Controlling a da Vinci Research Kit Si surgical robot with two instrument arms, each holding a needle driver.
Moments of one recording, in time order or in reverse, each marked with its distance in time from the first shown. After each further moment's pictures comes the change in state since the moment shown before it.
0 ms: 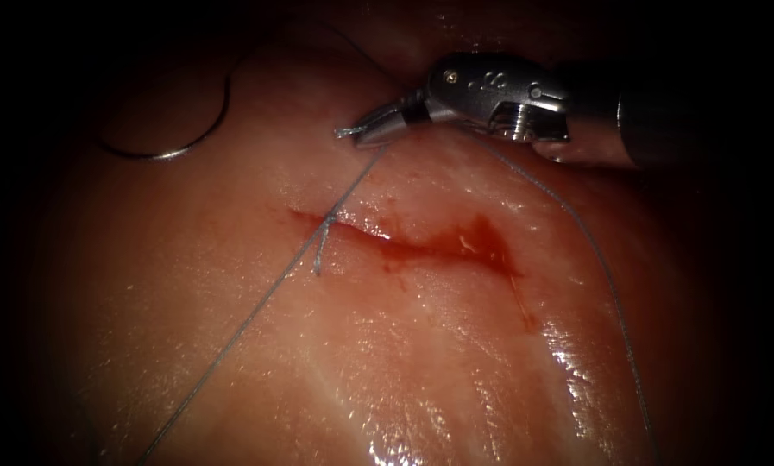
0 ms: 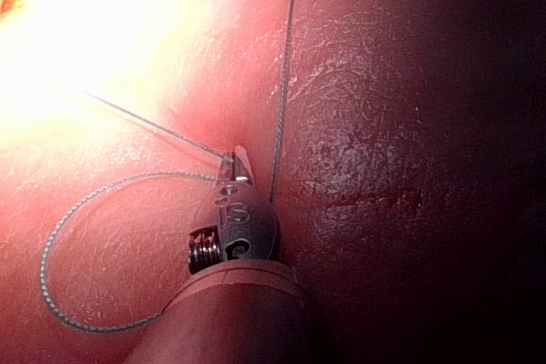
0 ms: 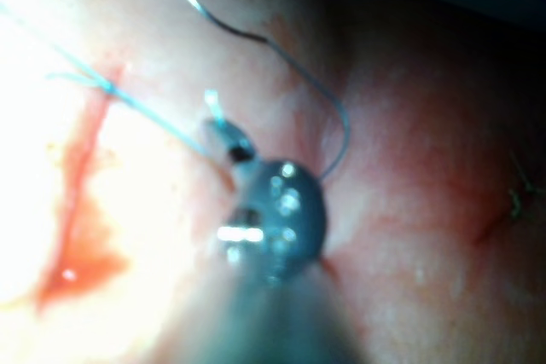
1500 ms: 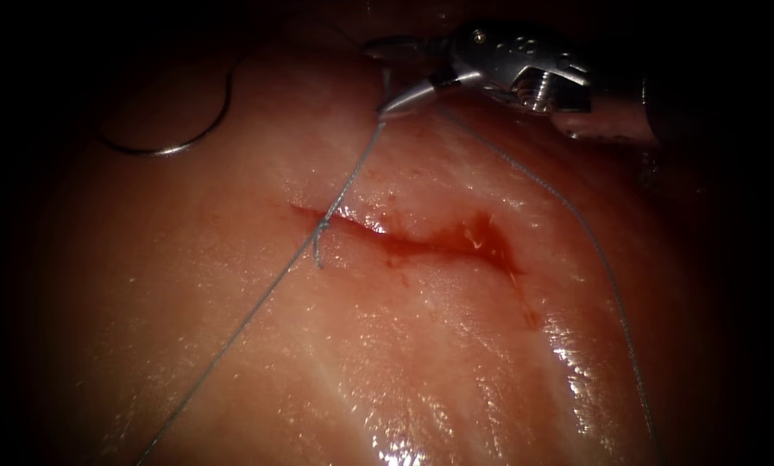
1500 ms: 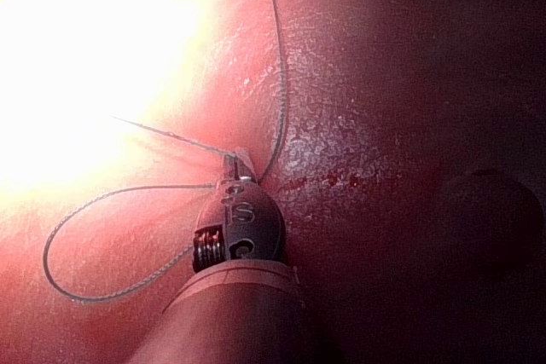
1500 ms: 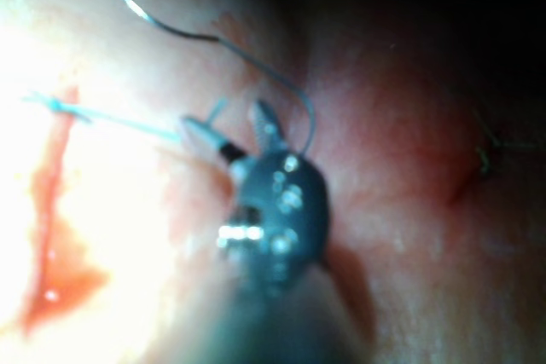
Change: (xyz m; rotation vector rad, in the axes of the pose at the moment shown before) right arm 0.003 0.000 -0.001 -0.206 0.182 0.061; left arm 0.004 -0.002 -0.003 0.022 0.082 0.045
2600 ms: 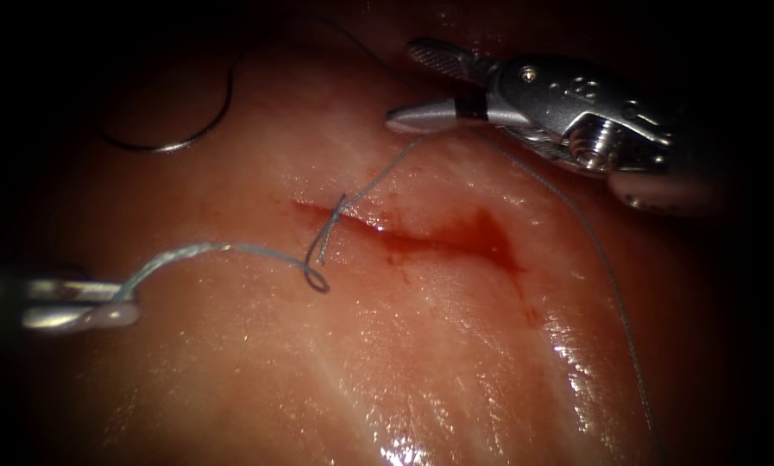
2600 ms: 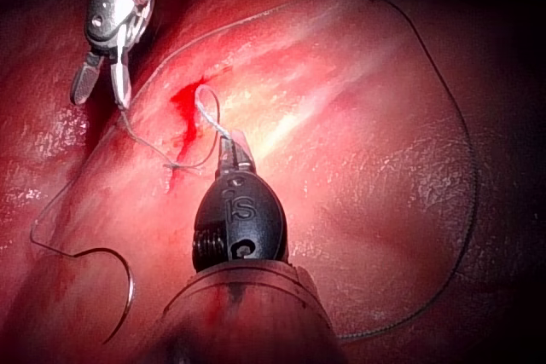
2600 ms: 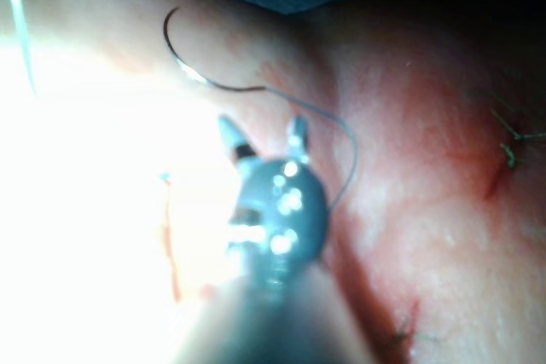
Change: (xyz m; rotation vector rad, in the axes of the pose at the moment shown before) right arm 0.007 -0.010 0.000 -0.421 0.062 0.097; left arm 0.016 -0.017 -0.003 0.122 0.202 0.087
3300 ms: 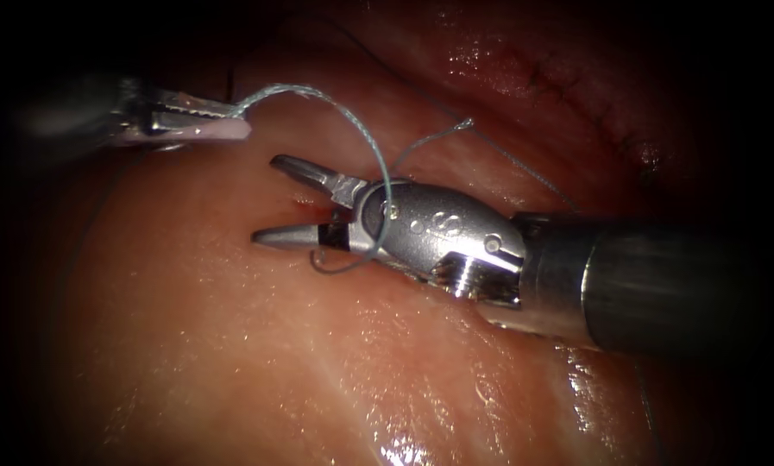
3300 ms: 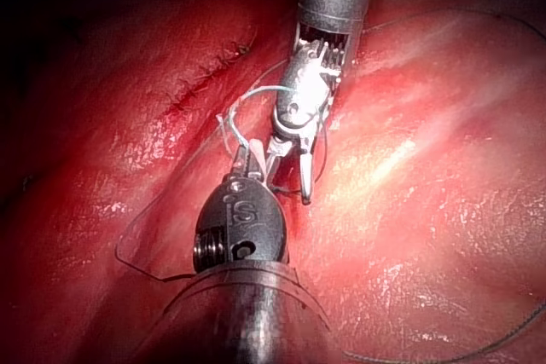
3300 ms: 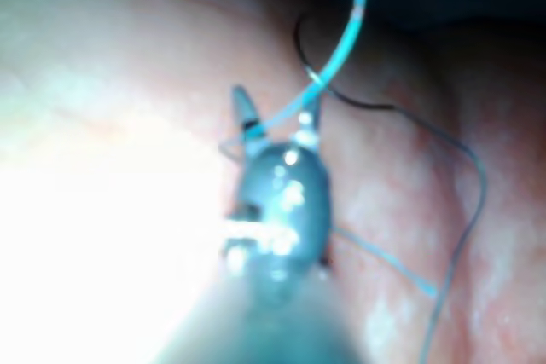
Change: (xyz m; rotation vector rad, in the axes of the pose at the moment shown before) right arm -0.004 -0.009 0.003 0.154 0.100 -0.069; left arm -0.004 -0.011 0.008 -0.046 -0.056 -0.005
